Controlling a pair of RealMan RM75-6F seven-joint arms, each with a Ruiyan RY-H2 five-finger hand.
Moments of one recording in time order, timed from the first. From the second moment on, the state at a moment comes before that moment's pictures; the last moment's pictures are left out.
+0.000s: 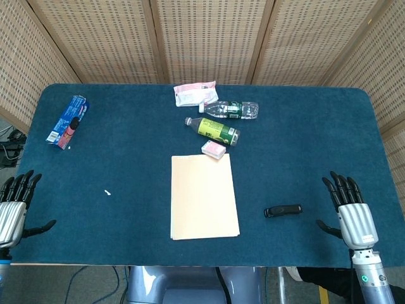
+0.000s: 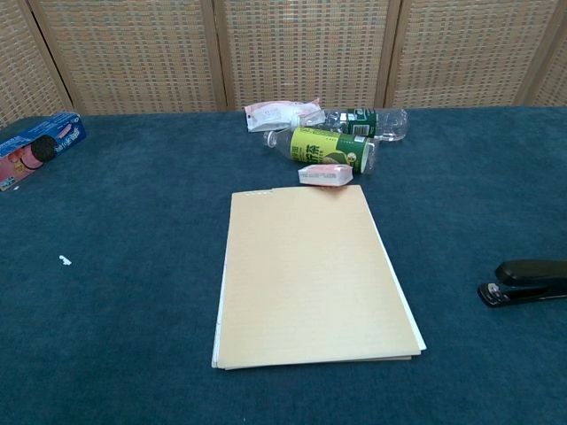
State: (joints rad) left arm -0.10 -1.13 -0.04 -1.68 1.47 1.46 0.15; right arm 0.14 -1.29 0.06 -1.47 -1.60 1.54 0.01
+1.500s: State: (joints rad) left arm -0.11 -1.12 -0.03 -1.67 1.46 1.44 0.13; right arm 0.31 -1.49 0.10 -1.44 -1.33 1.16 -0.13
